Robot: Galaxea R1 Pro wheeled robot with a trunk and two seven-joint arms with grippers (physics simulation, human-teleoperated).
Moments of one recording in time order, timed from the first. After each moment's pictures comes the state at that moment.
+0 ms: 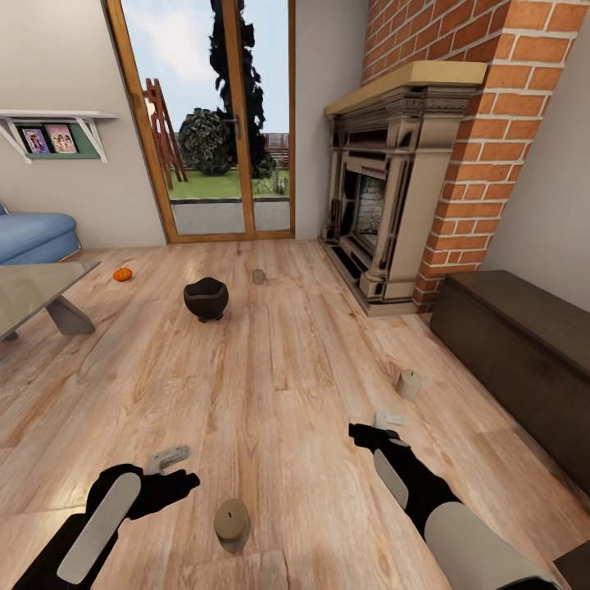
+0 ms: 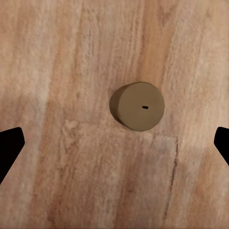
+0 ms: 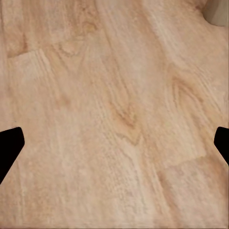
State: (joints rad) left arm -0.29 0.21 -0.16 -1.38 1.02 0.90 0.68; right arm -0.68 0.03 0.21 -0.55 -0.38 0.19 -0.22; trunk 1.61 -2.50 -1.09
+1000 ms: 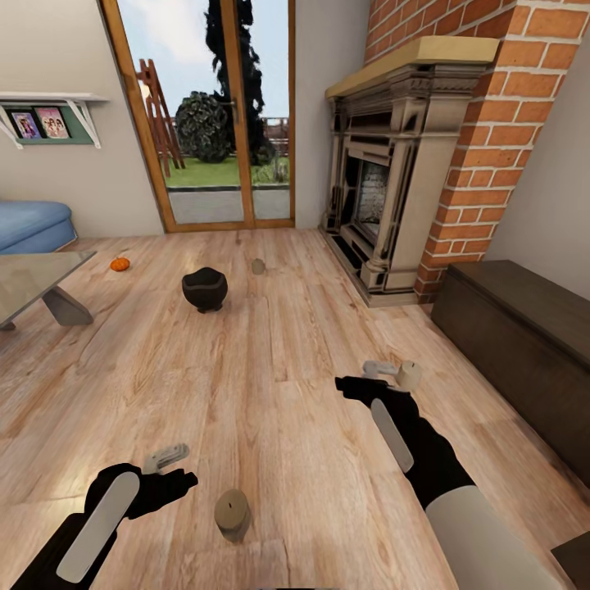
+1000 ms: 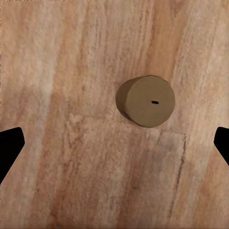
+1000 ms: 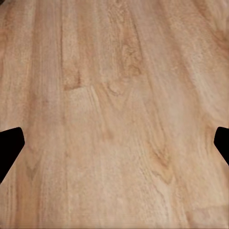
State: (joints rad) left arm -0.29 0.21 -0.15 -1.38 1.01 0.89 0.68; right arm -0.68 0.03 0.22 -1.06 -0.38 0.58 -0.24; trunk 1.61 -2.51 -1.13
